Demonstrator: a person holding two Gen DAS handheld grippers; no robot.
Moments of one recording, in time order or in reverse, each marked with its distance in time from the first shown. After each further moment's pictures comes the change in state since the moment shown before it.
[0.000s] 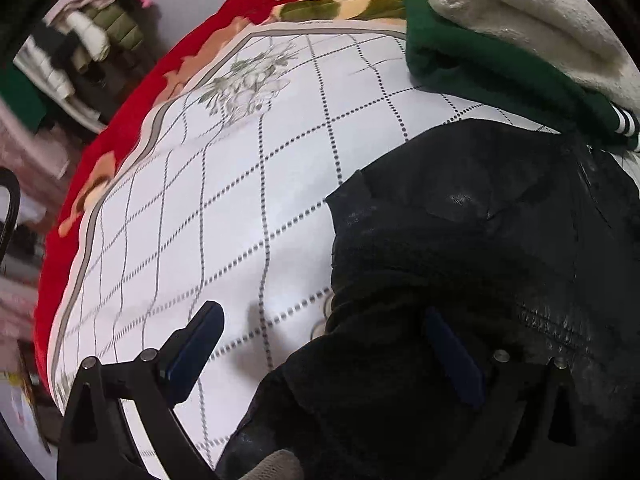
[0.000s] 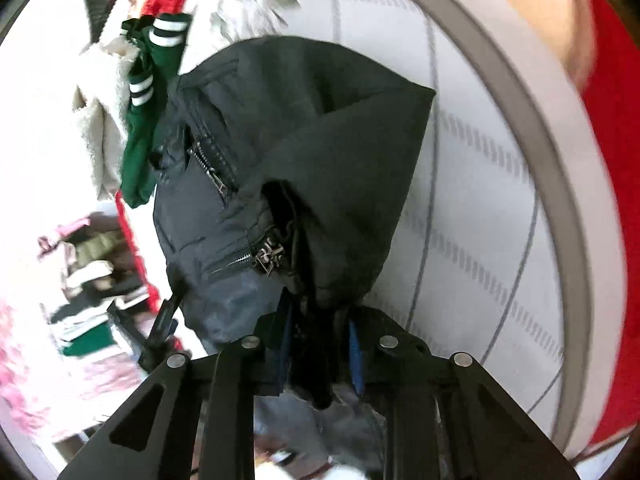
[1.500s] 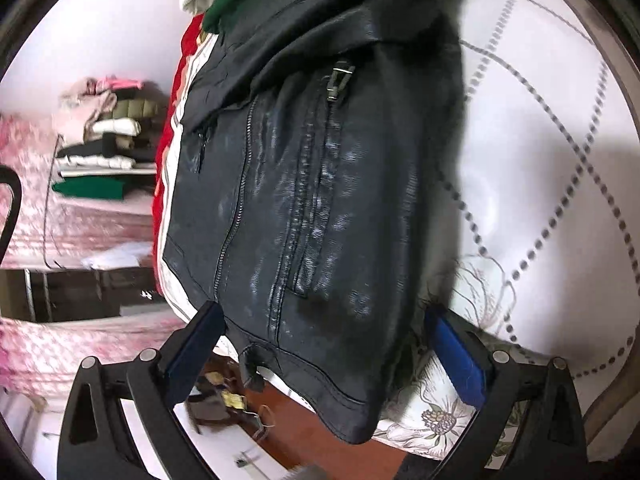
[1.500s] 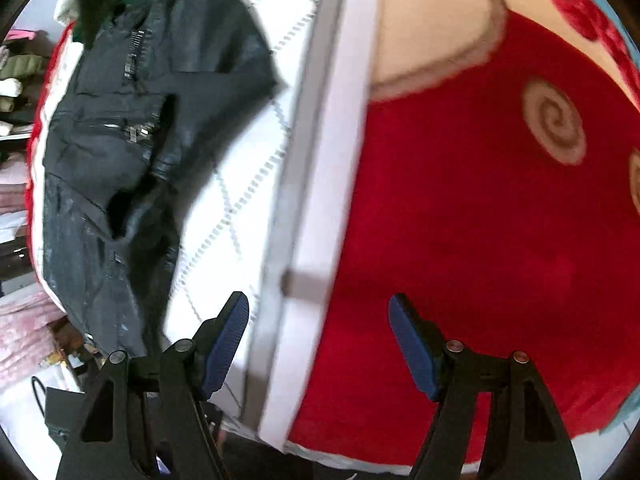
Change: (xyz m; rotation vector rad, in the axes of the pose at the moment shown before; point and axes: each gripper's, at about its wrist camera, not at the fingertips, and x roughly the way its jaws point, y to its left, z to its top) left arm -0.128 -0.260 -0.327 0.445 0.169 0.530; right arm -0.085 -0.068 0.004 -0.585 0.093 -0.518
